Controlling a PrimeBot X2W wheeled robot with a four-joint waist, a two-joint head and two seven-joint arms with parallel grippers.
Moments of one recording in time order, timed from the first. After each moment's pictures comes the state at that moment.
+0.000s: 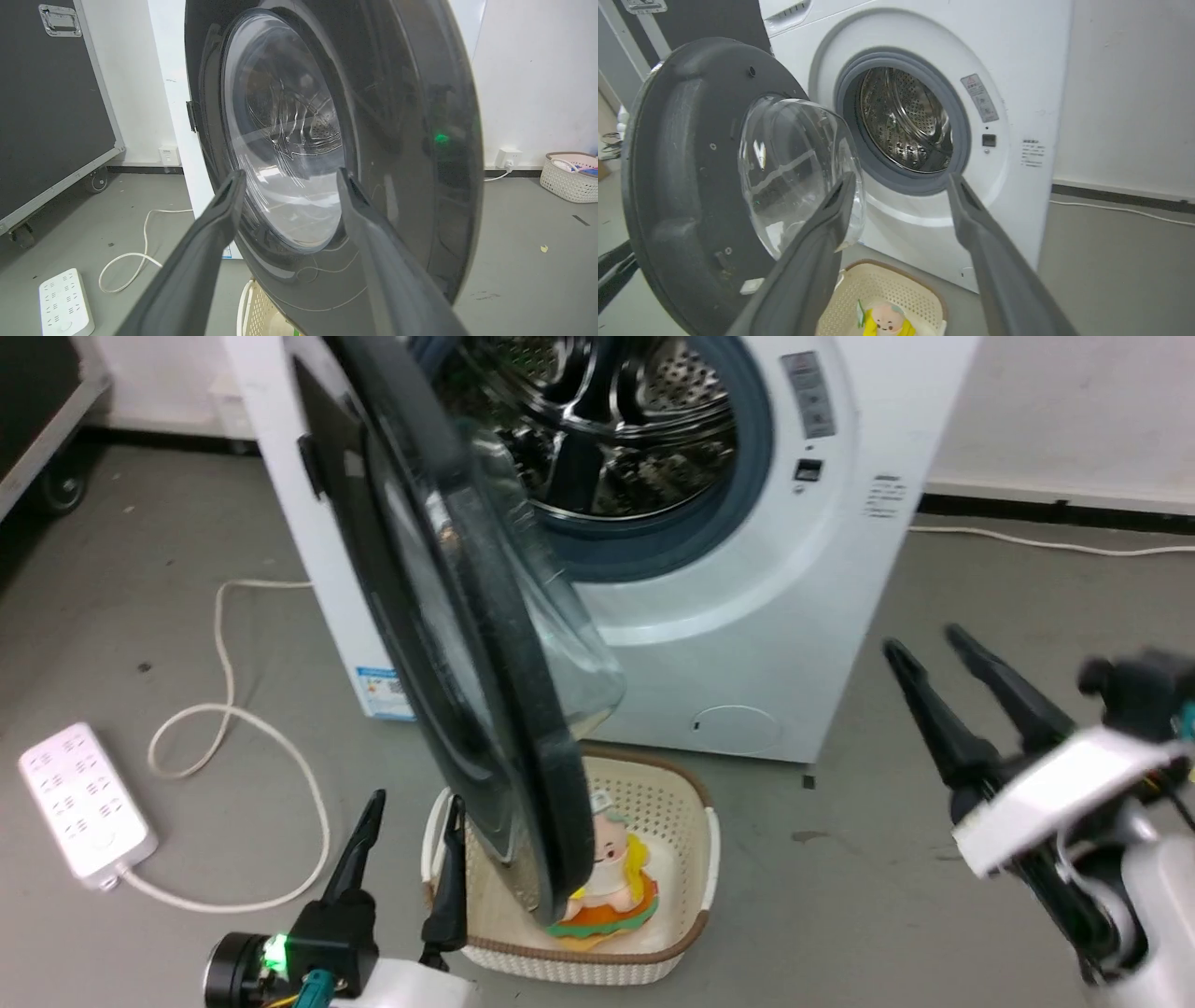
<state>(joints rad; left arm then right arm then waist) 0.00 0.11 -0.20 0.04 -0.12 0.09 -0.26 -0.34 -0.35 0.25 0.06 0.69 0.13 0.09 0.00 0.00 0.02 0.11</state>
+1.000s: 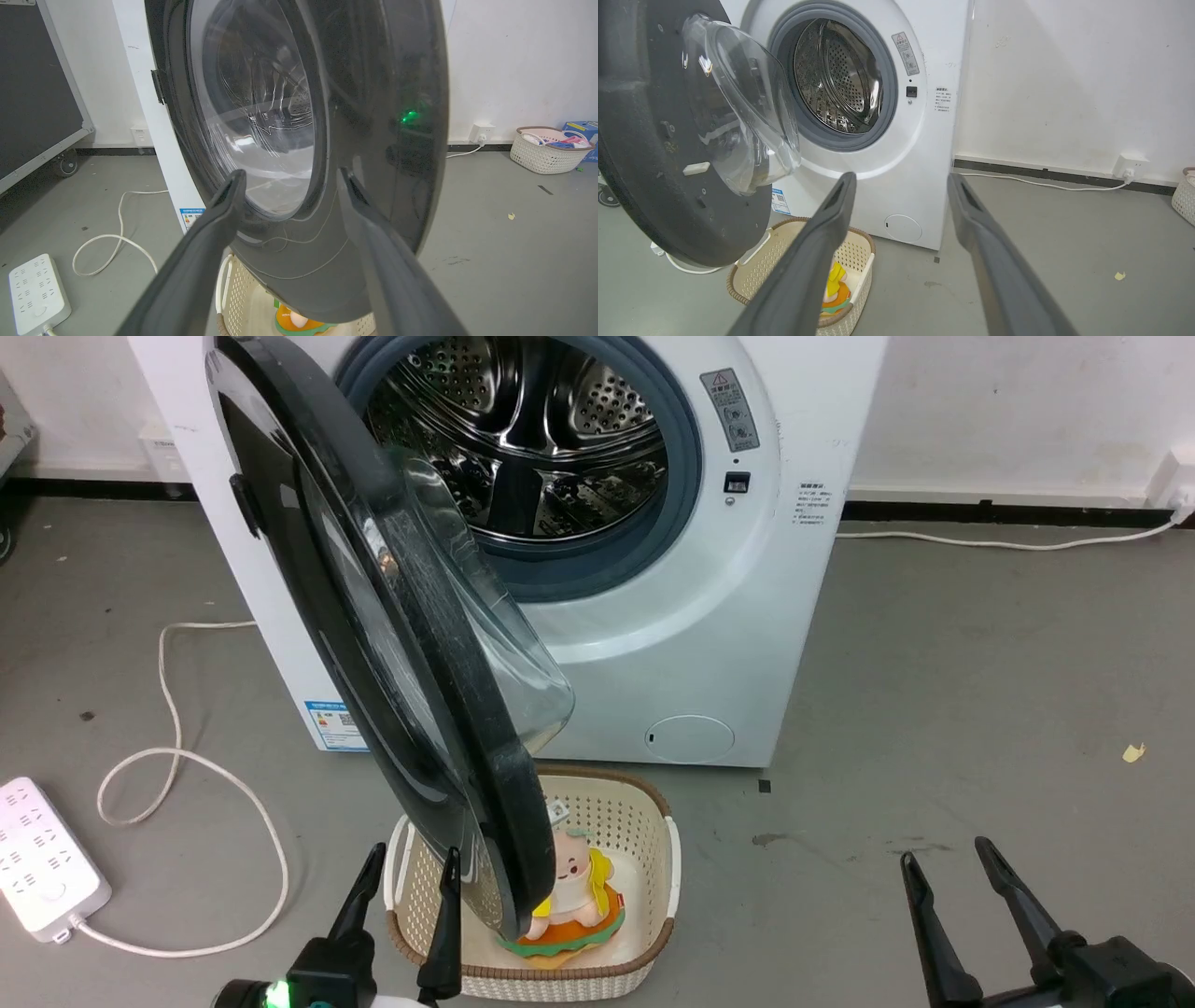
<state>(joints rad) 0.06 0.10 -0.17 0.09 -0.12 0.07 -0.26 0.16 -0.06 0.00 -0.09 0.07 0.13 -0.17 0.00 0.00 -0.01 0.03</state>
